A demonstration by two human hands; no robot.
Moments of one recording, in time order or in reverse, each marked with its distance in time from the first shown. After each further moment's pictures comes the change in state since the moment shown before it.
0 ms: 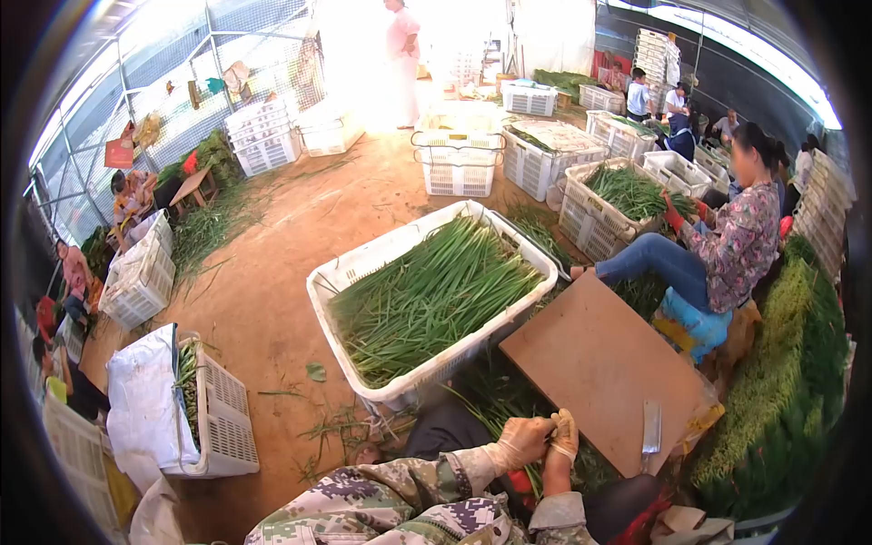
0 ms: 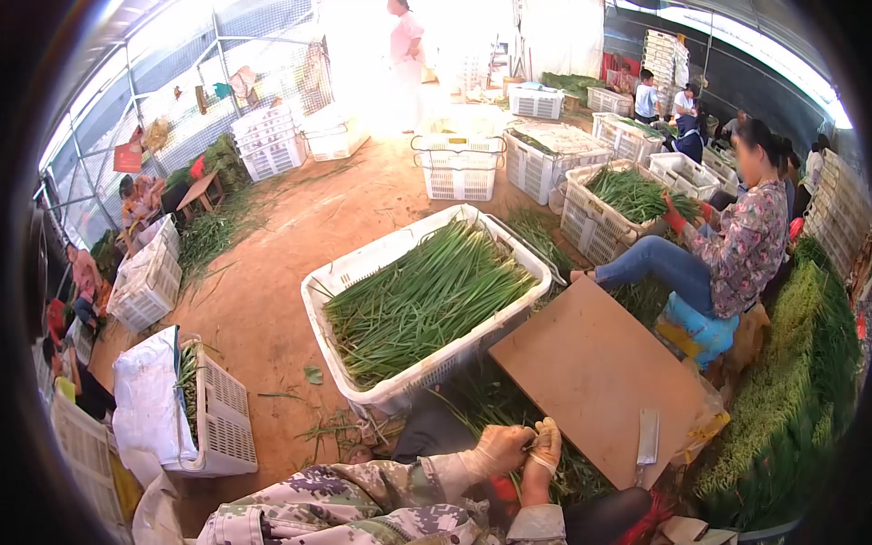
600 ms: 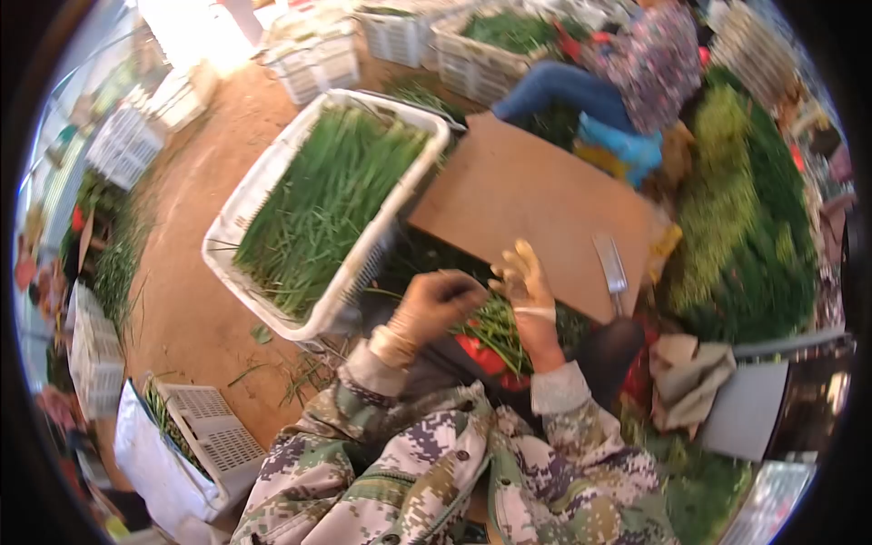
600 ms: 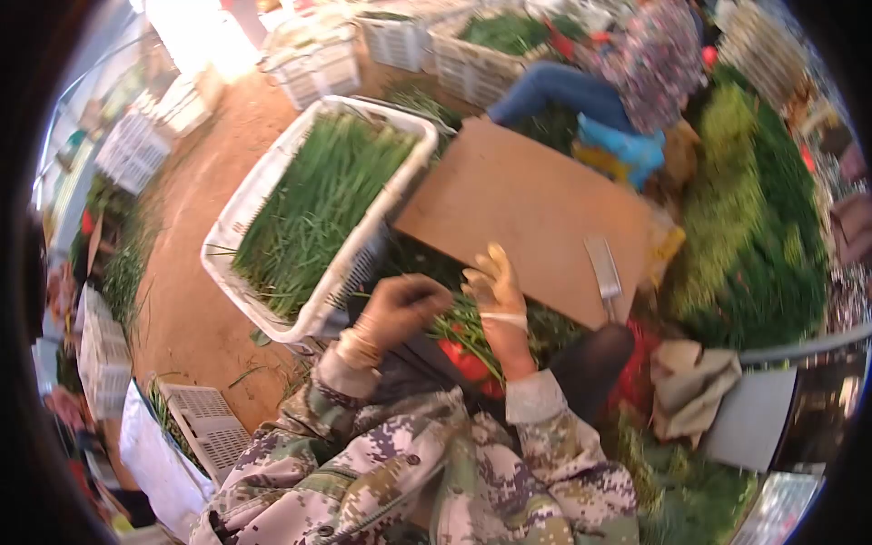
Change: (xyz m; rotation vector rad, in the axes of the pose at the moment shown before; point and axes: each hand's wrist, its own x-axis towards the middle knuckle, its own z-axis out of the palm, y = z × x) left_hand 0.021 -0.012 -0.083 -0.815 -0.310 -0.106; right_hand -0.012 -0.093 0.031 -0.010 -0.226 -0.131
